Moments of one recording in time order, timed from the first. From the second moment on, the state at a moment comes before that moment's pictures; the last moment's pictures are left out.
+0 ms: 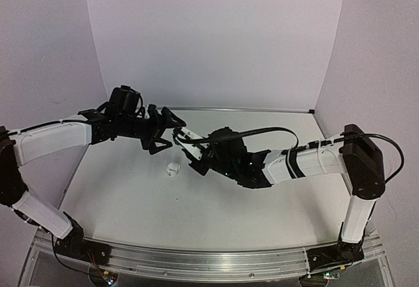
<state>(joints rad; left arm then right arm) -0.62 1.43 1.09 -0.22 0.44 -1.17 1.08 1.90 1.22 0.39 0.29 -0.43</state>
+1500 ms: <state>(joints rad) -0.69 1.34 0.98 0.09 0.71 -0.76 0.78 1.70 1.23 0.23 -0.83 0.46</state>
